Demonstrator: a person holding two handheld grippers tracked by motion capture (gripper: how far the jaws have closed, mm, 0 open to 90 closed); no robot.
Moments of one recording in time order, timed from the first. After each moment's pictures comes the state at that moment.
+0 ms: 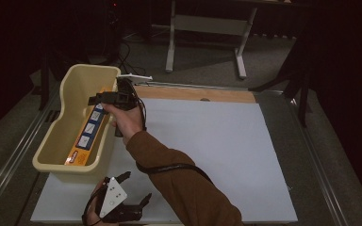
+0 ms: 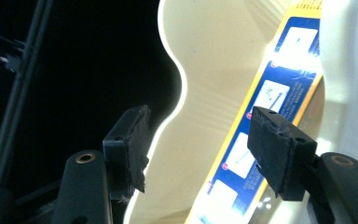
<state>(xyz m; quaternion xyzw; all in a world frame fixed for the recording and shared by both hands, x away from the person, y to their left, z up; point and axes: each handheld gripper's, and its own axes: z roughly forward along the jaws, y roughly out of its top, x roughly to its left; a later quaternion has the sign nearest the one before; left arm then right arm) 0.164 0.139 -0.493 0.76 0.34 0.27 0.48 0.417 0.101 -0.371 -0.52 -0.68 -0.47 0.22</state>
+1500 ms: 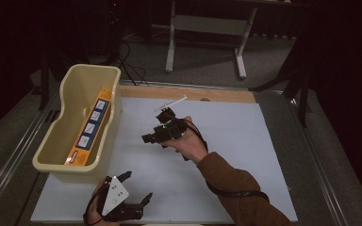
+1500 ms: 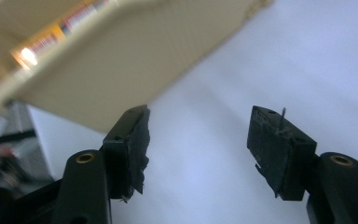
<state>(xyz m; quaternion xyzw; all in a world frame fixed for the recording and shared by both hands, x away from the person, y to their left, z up) 0.167 0.137 -0.495 0.77 0.34 0.26 0.48 0.371 -0.034 -0.405 -0.32 -0.87 -0.38 0.02</state>
